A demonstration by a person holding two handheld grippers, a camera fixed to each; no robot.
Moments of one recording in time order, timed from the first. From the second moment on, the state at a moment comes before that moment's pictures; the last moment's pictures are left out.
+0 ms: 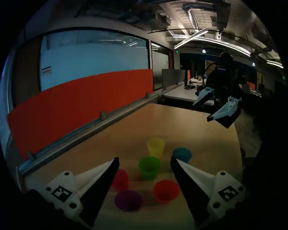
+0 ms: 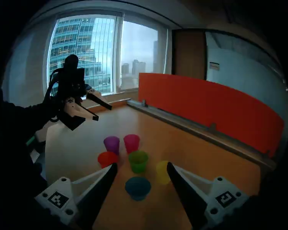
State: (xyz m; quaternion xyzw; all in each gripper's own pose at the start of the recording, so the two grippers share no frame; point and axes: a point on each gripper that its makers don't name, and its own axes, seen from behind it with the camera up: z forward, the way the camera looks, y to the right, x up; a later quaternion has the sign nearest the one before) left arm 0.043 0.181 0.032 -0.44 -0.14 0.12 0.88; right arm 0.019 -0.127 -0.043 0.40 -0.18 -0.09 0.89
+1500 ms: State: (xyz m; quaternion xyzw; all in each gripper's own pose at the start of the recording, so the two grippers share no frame) left arm -0.053 0.225 0.051 -0.47 -0.22 0.15 0.84; right arm -0.102 -0.138 -0.041 0.40 -0.25 -0.13 0.87
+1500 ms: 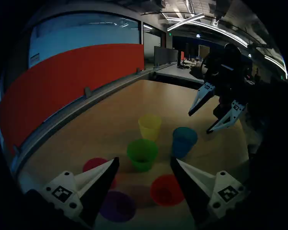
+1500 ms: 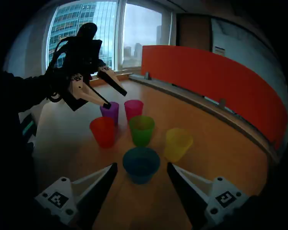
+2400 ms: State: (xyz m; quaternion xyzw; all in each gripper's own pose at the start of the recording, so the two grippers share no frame) left arm -0.077 0.241 0.069 -0.47 -0.25 0.17 0.83; right arm -0.153 -0.168 -0.020 0.41 -0.27 -0.14 0.86
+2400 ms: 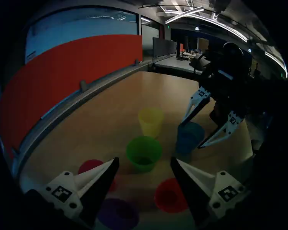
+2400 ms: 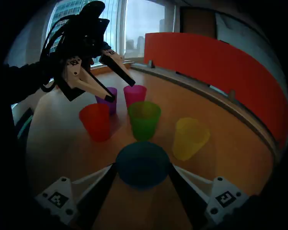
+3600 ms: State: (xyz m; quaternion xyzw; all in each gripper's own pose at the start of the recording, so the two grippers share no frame) left arm -0.111 0.260 0.081 -0.46 -0.29 0.20 0.81; right arm -0.103 -0.154 -0.016 0.40 -0.23 -0.13 0.88
